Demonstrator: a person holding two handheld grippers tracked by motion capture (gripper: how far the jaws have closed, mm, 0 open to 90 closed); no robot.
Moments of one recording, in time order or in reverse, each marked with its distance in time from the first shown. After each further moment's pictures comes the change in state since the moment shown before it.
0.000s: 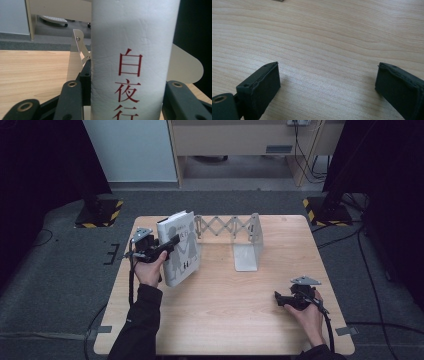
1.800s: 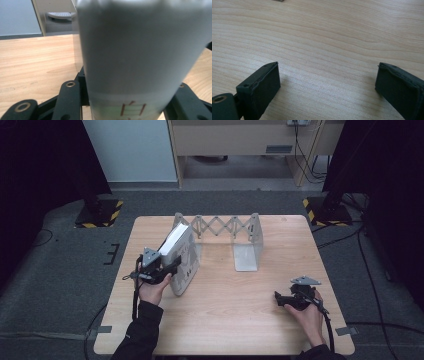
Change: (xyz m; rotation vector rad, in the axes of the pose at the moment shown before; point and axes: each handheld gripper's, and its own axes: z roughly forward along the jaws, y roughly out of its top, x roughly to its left) left arm -0.012 -0.054 -0.021 0.078 0.061 0.158; right arm 0.000 0.000 0.000 0.000 -0.001 0.001
